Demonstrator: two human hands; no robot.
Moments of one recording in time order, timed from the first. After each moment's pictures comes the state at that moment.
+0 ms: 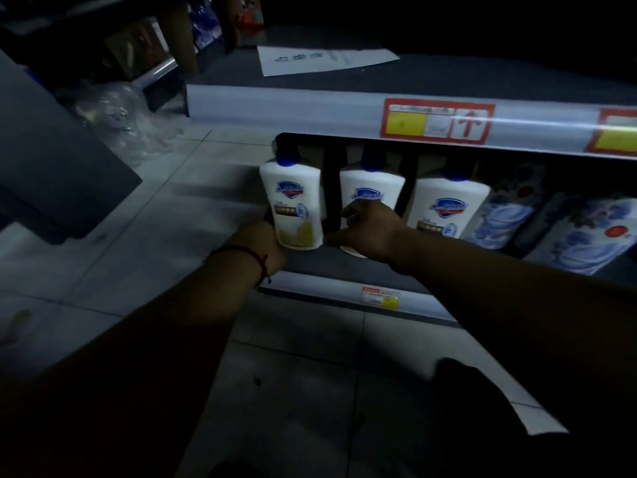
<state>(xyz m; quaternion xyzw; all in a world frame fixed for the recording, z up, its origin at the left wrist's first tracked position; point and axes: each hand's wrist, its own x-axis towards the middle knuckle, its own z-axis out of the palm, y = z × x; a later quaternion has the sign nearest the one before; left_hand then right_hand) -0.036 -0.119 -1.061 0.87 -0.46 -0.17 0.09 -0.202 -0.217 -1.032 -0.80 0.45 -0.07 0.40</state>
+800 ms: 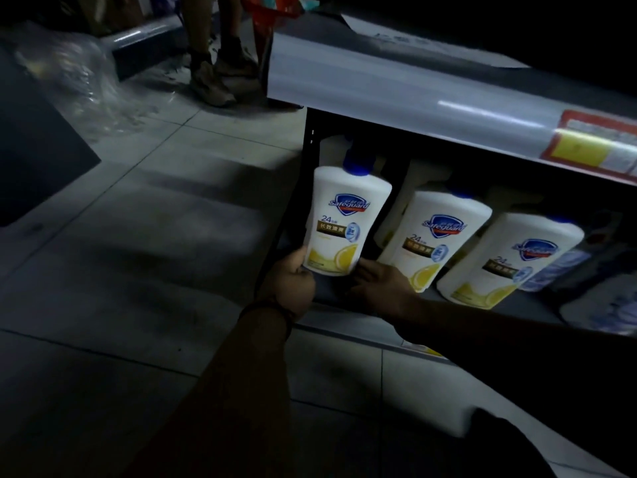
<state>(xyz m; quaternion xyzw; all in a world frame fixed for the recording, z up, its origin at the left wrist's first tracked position) 0.022 -0.142 -1.178 0.71 -0.32 -0.37 0.51 -0.127 -0.215 -1.143 -0.65 0.50 -0.12 0.56</state>
